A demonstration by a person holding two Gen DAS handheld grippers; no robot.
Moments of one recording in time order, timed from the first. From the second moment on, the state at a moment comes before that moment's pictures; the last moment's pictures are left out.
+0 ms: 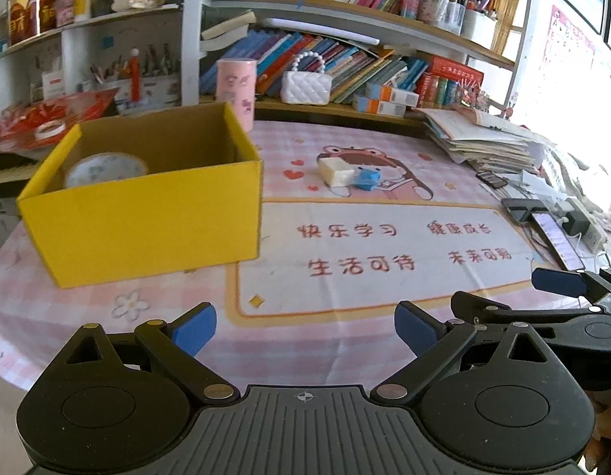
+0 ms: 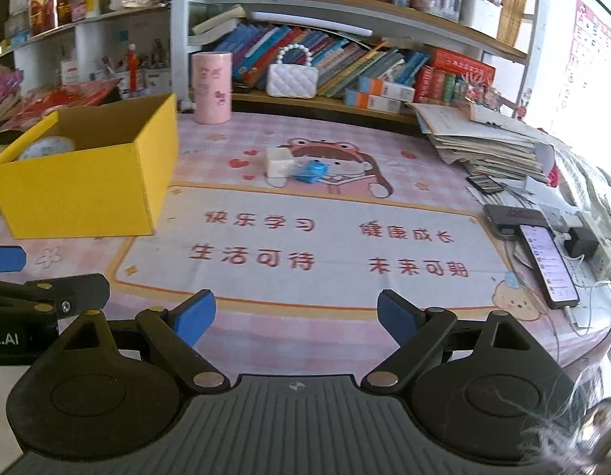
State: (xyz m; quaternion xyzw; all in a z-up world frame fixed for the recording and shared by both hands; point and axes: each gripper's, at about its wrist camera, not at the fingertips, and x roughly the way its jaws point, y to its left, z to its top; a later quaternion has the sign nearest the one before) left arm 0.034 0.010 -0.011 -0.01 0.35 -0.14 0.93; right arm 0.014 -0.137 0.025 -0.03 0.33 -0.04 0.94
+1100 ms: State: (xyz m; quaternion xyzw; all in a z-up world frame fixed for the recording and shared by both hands) left arm 0.162 -0.093 -0.009 -0.03 0.34 -0.10 0.94; right arm 0.170 -0.252 0.013 -0.04 0.33 0.04 0.94
